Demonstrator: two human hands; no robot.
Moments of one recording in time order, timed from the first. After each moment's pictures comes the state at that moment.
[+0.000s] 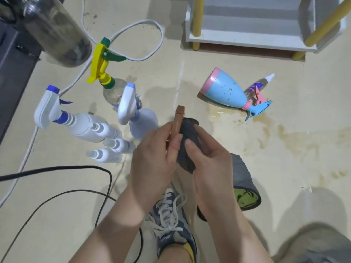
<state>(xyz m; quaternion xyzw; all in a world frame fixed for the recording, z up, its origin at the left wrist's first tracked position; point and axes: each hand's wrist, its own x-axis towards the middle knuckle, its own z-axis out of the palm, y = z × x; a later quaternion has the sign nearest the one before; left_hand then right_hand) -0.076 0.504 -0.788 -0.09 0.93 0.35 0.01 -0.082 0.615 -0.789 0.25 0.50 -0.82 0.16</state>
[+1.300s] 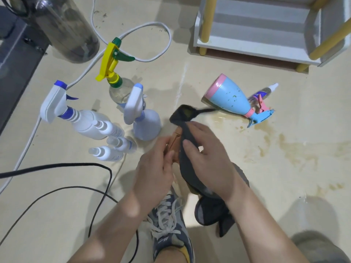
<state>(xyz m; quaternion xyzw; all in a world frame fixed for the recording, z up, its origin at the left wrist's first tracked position) -0.056 0.497 -0.805 -0.15 0.88 0.45 0.06 -0.116 0.630 -0.800 -0.12 0.84 -0.50 0.19</state>
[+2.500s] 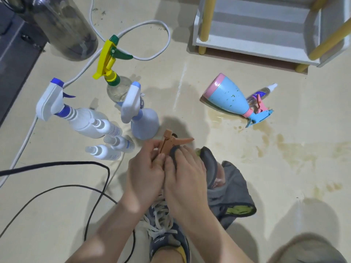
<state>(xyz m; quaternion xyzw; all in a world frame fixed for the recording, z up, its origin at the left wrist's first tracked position) -0.053 0.498 -0.803 -0.29 0.81 0.51 0.07 -0.058 0.595 -0.817 -0.05 0.92 -0.38 0.13</state>
